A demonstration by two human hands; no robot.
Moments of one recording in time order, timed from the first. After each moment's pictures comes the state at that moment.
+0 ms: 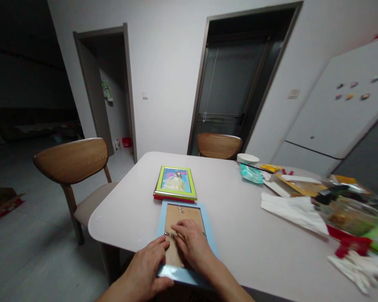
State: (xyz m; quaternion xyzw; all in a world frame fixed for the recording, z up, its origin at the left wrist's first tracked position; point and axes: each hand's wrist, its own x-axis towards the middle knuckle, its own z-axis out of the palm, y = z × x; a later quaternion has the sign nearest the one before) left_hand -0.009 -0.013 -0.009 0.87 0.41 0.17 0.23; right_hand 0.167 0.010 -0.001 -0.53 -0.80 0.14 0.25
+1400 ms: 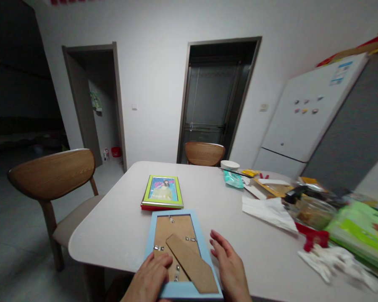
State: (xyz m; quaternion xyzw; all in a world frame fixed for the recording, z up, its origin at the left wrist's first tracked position) left_hand 0.023 -0.017 -0.003 0.89 0.31 0.18 0.27; right_hand 0.238 -0.033 -0.012 -0.64 -0.34 0.34 0.60
